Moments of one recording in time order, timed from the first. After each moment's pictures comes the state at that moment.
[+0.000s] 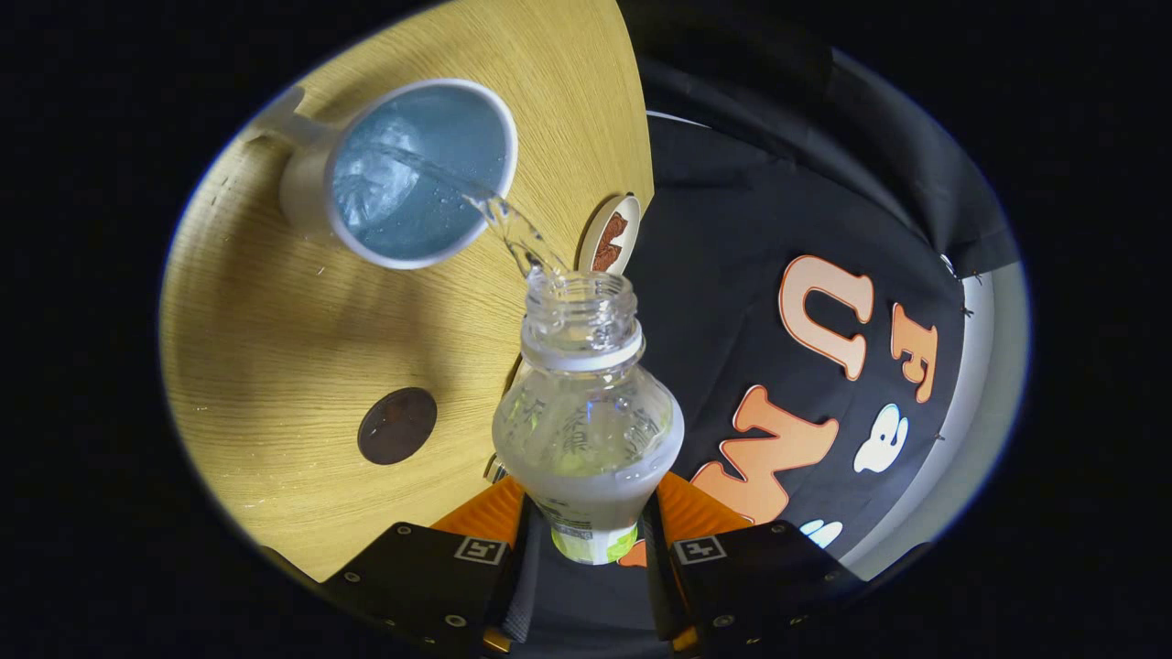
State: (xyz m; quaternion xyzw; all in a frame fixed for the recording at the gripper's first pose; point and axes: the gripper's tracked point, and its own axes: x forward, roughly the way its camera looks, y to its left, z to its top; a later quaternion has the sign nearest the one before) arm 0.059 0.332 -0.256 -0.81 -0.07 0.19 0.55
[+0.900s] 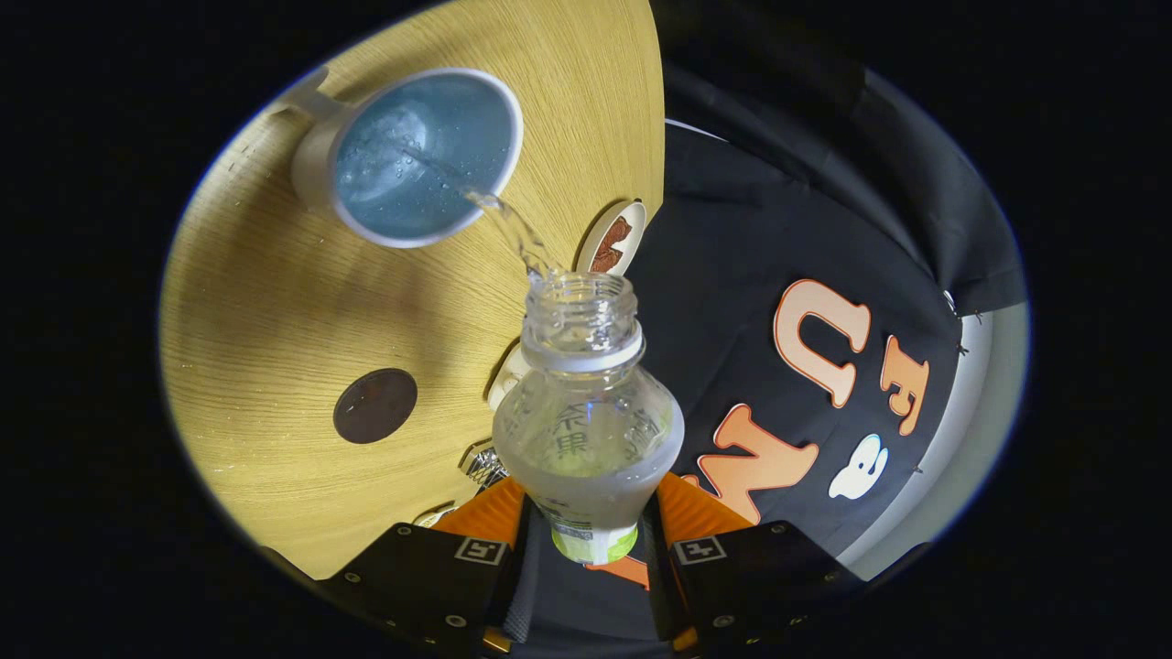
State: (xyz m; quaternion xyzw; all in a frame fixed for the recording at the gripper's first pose) arm 0.056 0.338 -0.240 -0.84 -0.09 0.19 0.50
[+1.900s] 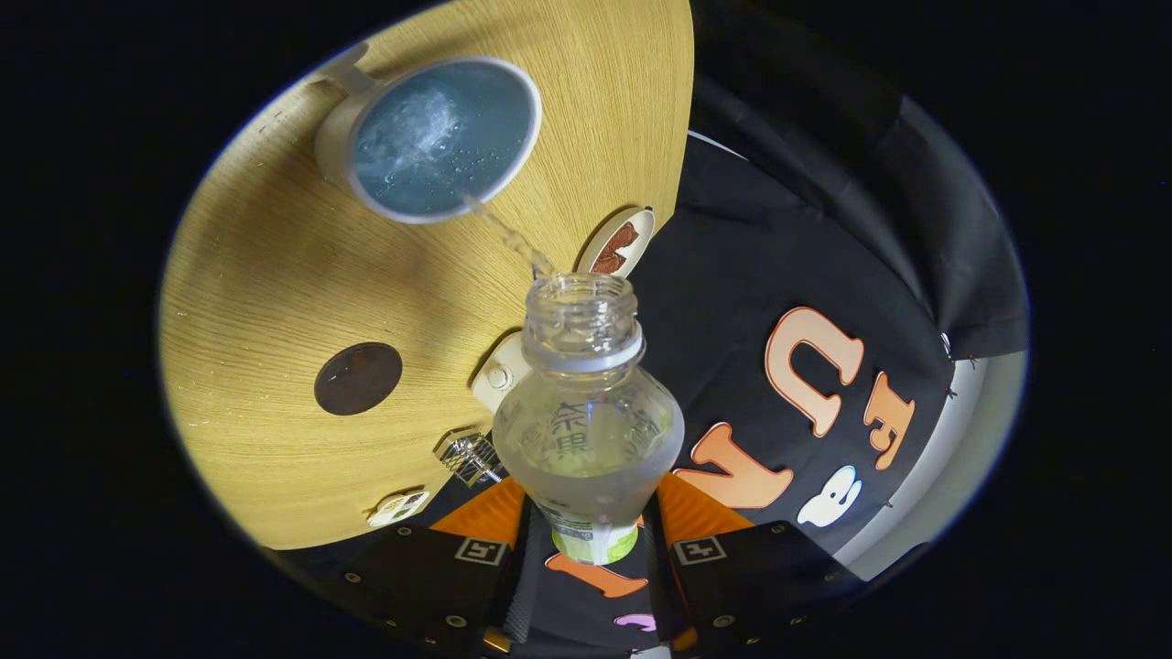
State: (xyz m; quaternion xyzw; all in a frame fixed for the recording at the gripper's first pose) arm 0.054 0.346 -0.225 -0.87 -0.12 0.19 0.45
